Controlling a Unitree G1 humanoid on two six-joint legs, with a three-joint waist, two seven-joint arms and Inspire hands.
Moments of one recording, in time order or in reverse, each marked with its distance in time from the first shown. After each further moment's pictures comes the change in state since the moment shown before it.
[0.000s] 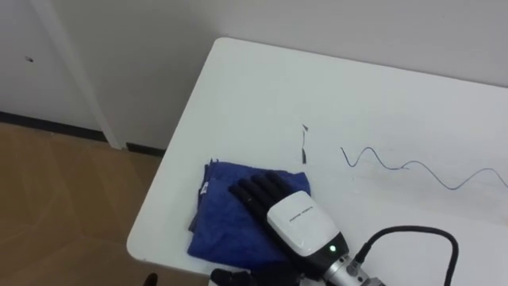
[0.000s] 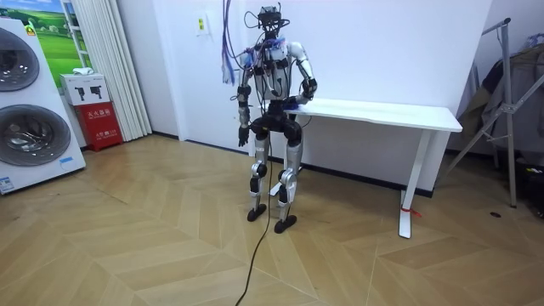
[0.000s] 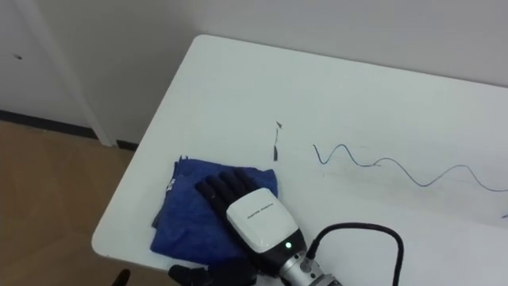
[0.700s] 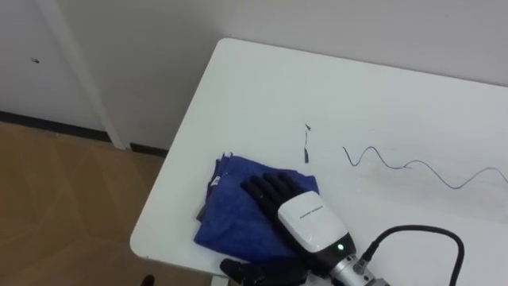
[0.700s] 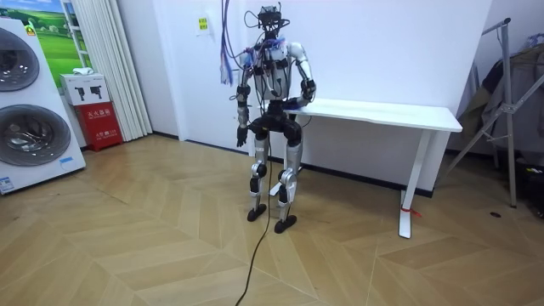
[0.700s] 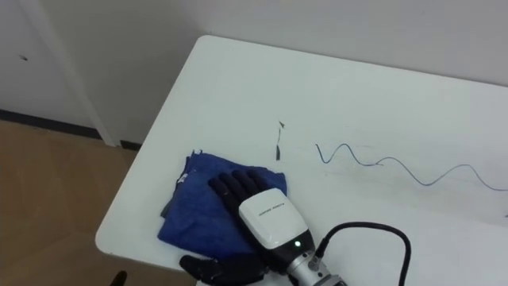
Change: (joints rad) left arm 0.020 -0.001 0.020 0.001 -0.001 0.003 -0.003; right arm 0.002 0.047 -0.058 0.087 0.033 -0.005 -0.036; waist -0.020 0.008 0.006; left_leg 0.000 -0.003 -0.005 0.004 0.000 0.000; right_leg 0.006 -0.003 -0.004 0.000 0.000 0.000
